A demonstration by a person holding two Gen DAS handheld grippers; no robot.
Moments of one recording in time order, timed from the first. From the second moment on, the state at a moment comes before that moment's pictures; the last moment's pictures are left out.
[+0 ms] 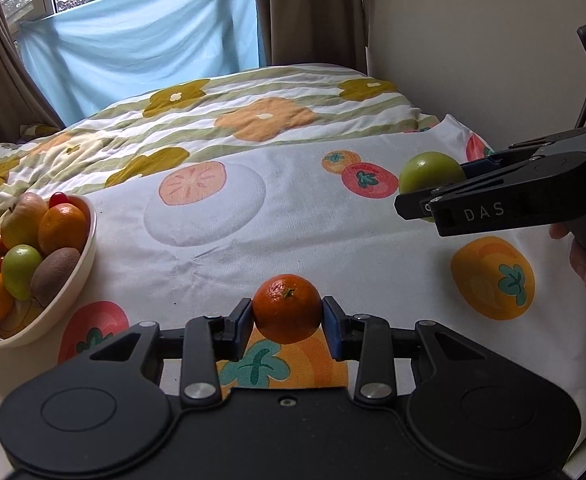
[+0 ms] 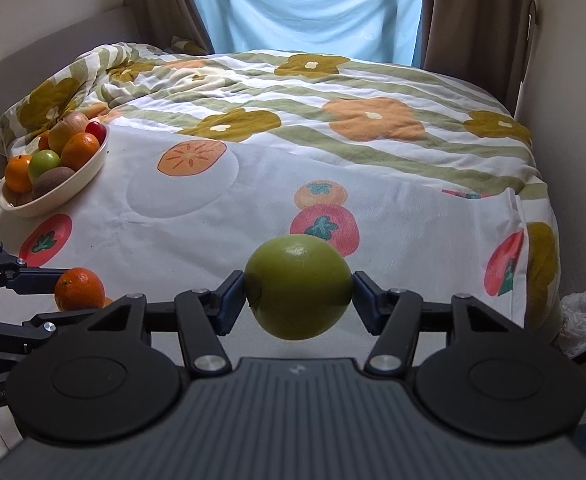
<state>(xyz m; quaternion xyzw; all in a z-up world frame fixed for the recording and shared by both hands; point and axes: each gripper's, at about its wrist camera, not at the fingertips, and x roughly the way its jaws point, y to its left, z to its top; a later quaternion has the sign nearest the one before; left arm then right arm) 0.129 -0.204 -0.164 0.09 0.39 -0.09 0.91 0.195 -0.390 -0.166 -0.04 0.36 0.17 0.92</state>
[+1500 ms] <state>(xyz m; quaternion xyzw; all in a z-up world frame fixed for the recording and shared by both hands) 0.163 0.016 -0.149 0.15 0.37 -0.06 0.91 0.207 -0.148 -0.100 -0.03 0.34 0.21 0.91</state>
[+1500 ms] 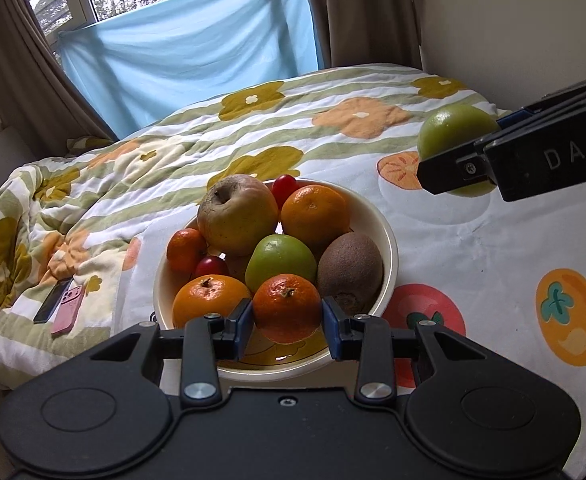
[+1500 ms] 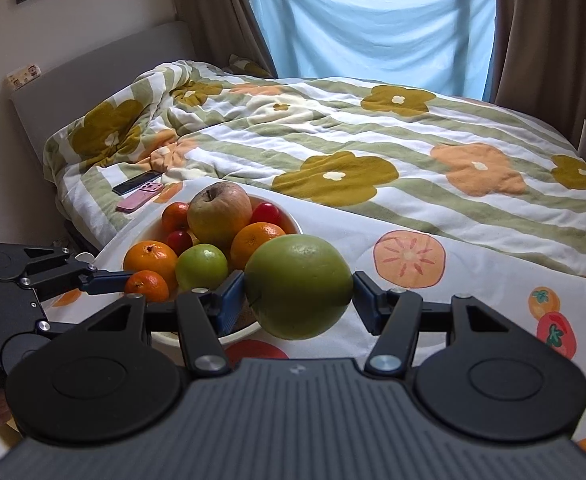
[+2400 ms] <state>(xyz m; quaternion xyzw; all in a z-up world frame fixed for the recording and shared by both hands) 0.160 0.071 -0.129 0.13 0.34 -0.05 0.93 0.238 -0.071 -0.097 -0.04 0.34 0.25 0.90</state>
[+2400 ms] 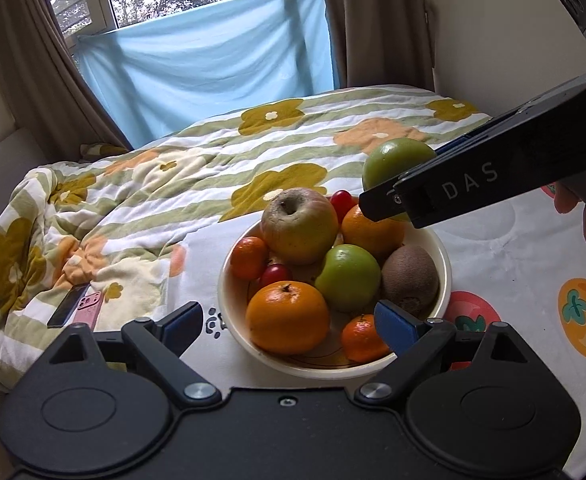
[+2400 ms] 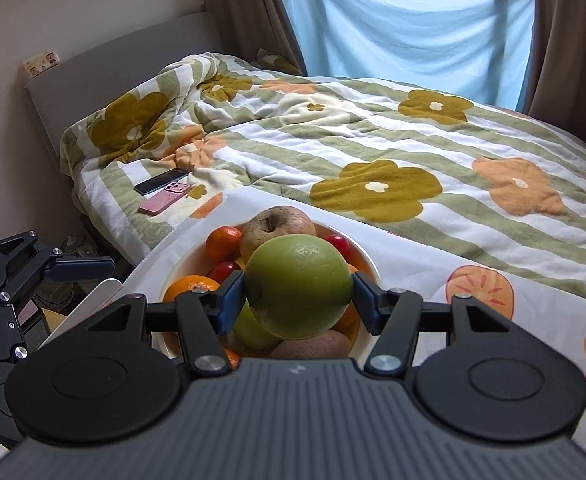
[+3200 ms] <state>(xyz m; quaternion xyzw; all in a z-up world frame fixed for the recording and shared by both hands) 0.171 0.131 -0.144 0.12 0.36 -0.04 0.92 0.266 0.001 -0.133 -0.05 0.36 0.28 0.89</state>
